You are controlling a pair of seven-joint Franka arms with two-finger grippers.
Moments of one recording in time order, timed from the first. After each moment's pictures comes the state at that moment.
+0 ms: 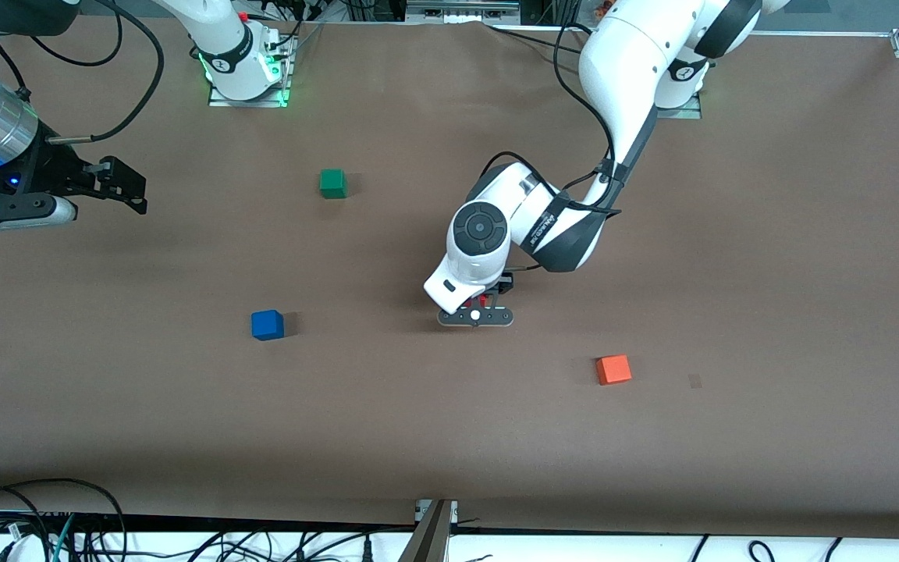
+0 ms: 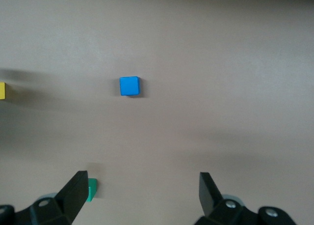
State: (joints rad) left arm -0.61 0.89 -0.08 -1.13 0.00 1.96 -0.70; right arm 0.24 0.06 -0.11 -1.57 0.00 1.65 0.02
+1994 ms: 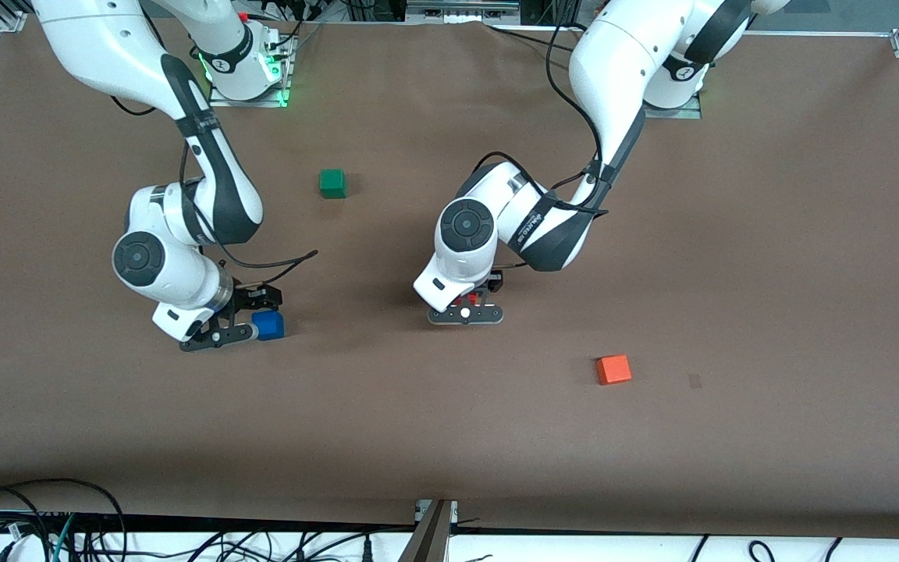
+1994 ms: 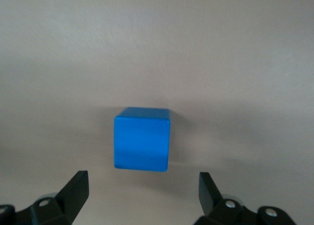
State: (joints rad) left arm -0.64 0.92 -0.08 -1.07 0.00 1.95 -0.74; right arm 0.27 0.54 -0.06 -1.83 0.09 2.33 -0.06
